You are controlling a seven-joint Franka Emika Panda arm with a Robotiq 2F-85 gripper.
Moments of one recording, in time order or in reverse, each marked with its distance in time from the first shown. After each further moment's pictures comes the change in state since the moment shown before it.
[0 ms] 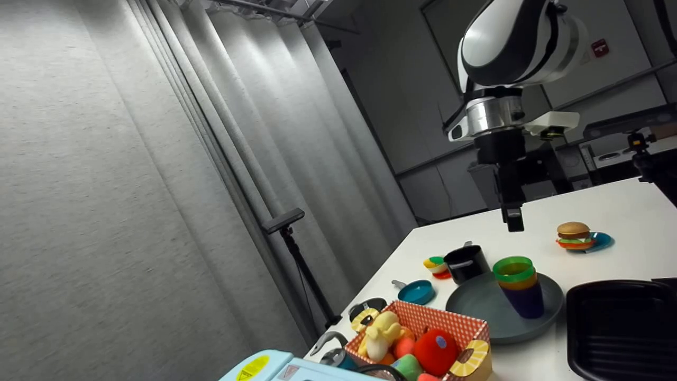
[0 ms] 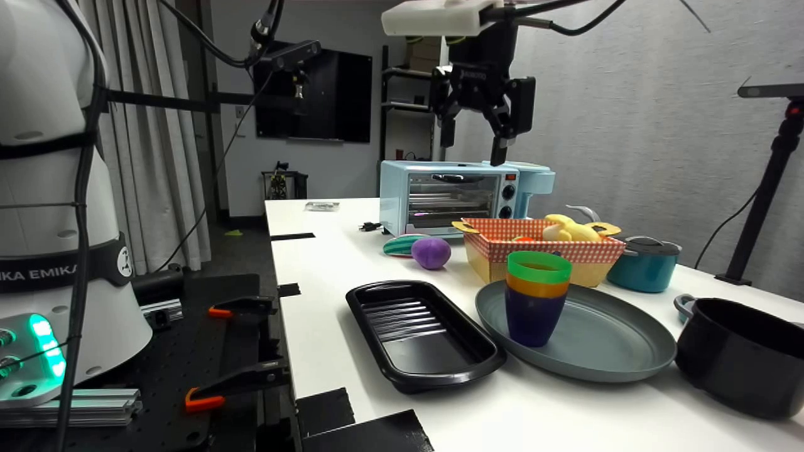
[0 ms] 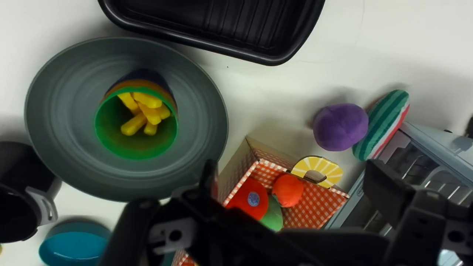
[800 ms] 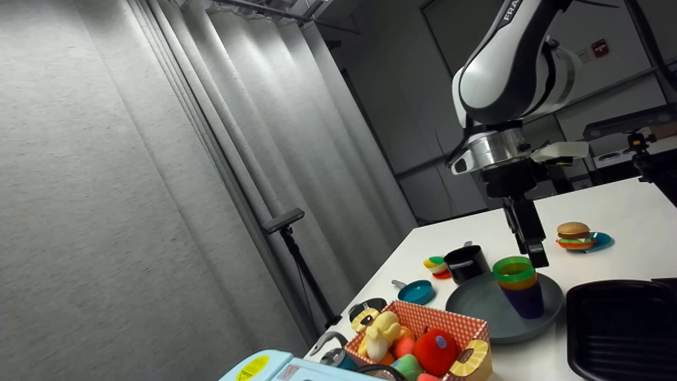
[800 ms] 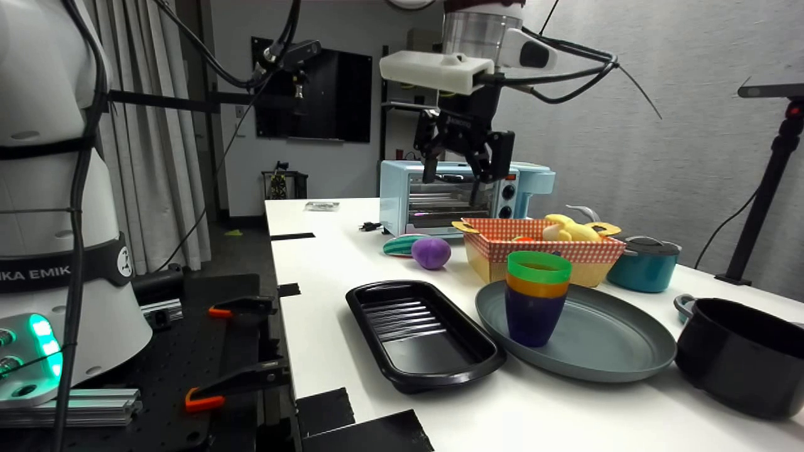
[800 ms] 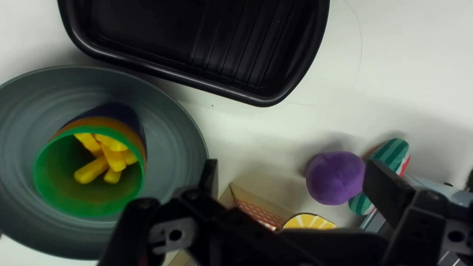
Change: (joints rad) arm -0.028 0.111 0.076 -0.012 0.000 0.001 -0.038
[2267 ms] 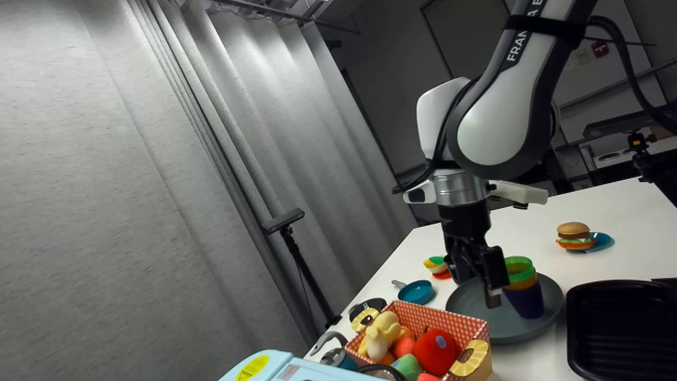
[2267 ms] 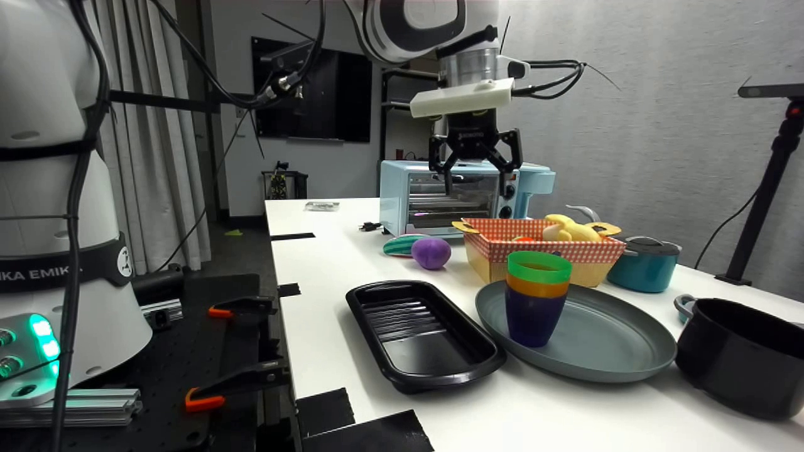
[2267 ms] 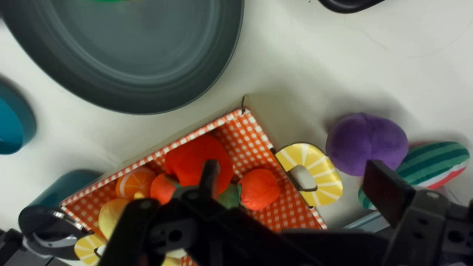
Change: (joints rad) arm 0.000 0.133 0.211 0.052 -0.178 0.336 -0.084
